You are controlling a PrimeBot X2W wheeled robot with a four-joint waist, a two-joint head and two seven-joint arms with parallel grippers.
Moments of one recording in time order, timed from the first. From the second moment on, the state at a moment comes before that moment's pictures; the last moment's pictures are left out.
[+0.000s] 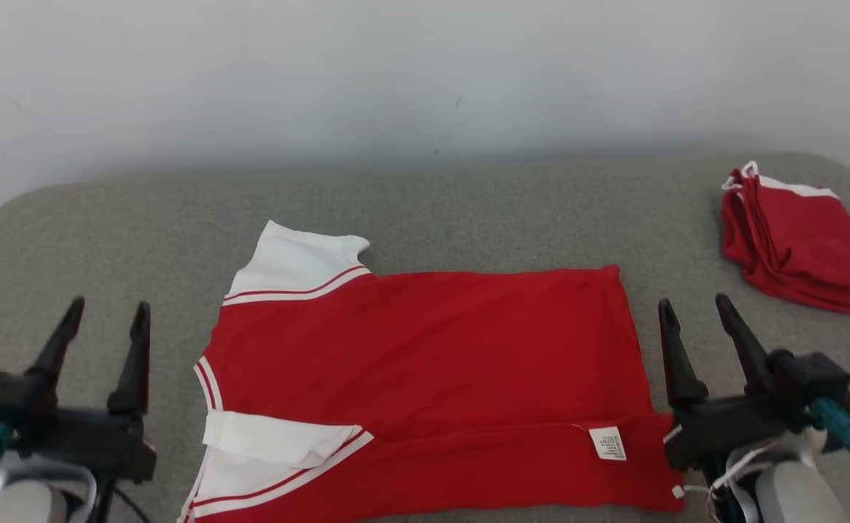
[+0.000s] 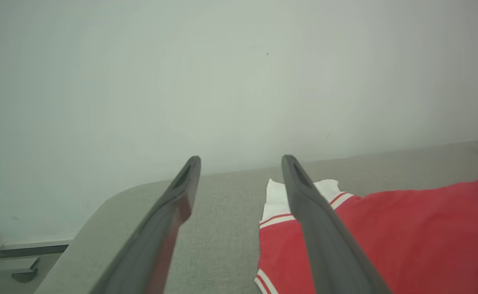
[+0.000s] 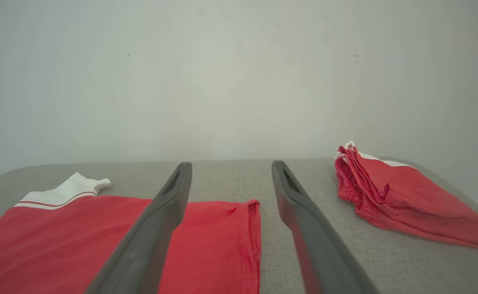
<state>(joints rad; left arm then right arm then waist) -0.26 0.37 -0.09 0.28 -0.34 -0.13 -0.24 -0.20 -0.13 0.03 0.24 0.19 0.13 -0.16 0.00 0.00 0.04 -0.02</state>
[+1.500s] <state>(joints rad) -1.19 0.72 -0.97 0.82 -1.05 -0.13 0.07 -1.03 -0.05 0.35 0.98 0.28 0.13 0.05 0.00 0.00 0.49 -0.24</state>
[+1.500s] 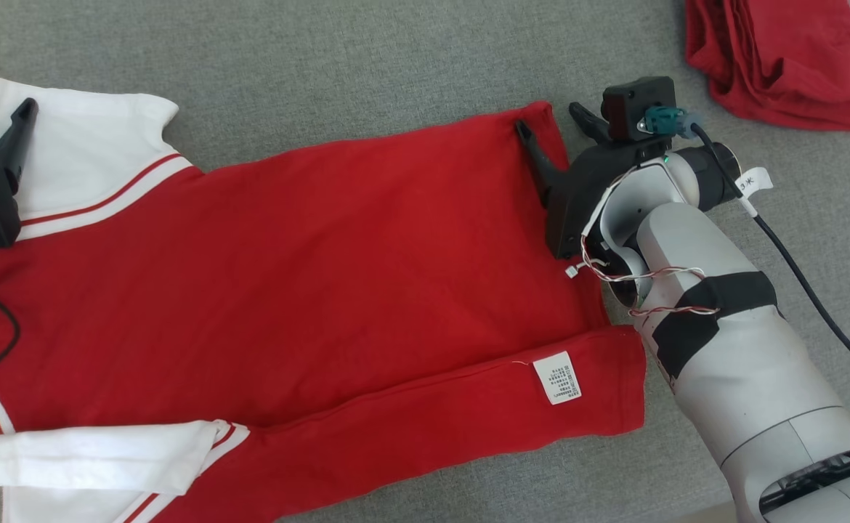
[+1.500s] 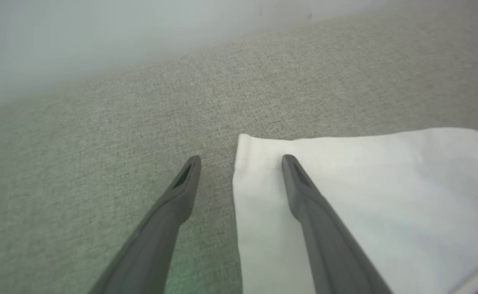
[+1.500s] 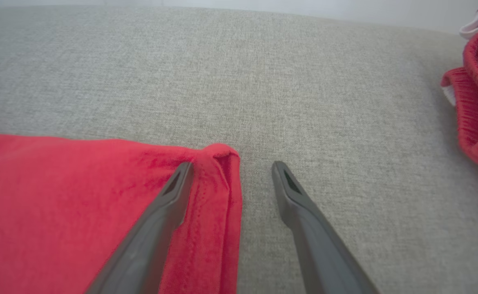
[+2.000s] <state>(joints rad) -1.23 0.71 -1.05 0.83 -1.18 -0.13 0.04 -1.10 -0.05 0.43 1.04 0.35 0.13 0.02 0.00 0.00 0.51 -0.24</state>
